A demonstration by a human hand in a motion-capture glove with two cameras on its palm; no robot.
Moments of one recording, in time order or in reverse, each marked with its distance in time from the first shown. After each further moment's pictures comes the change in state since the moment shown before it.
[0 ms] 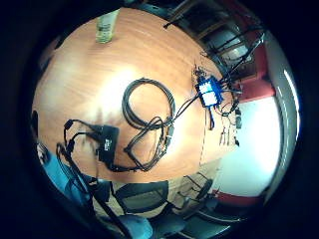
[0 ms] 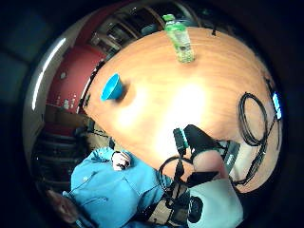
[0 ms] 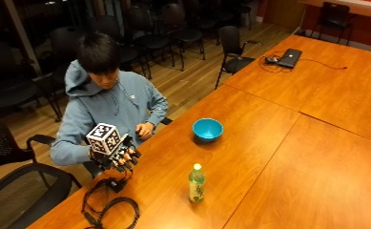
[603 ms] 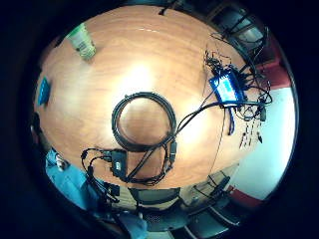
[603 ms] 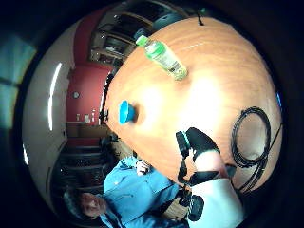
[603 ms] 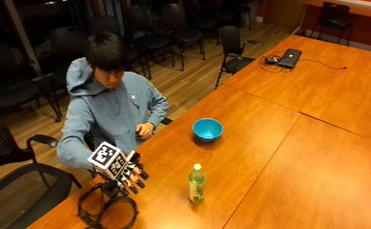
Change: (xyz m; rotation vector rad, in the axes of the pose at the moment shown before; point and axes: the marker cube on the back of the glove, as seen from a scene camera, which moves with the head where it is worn) arm 0.073 -0.084 -0.002 -0.077 -0.214 0.123
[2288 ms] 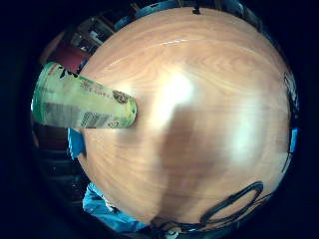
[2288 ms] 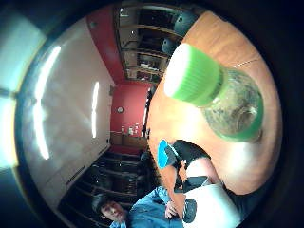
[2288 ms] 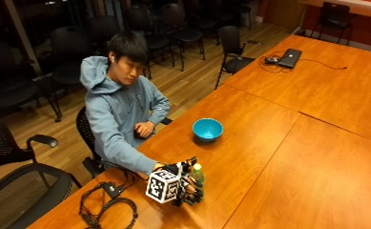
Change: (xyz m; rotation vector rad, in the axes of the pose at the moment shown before) arm -0.080 -0.168 0.085 0.130 -0.683 -0.009
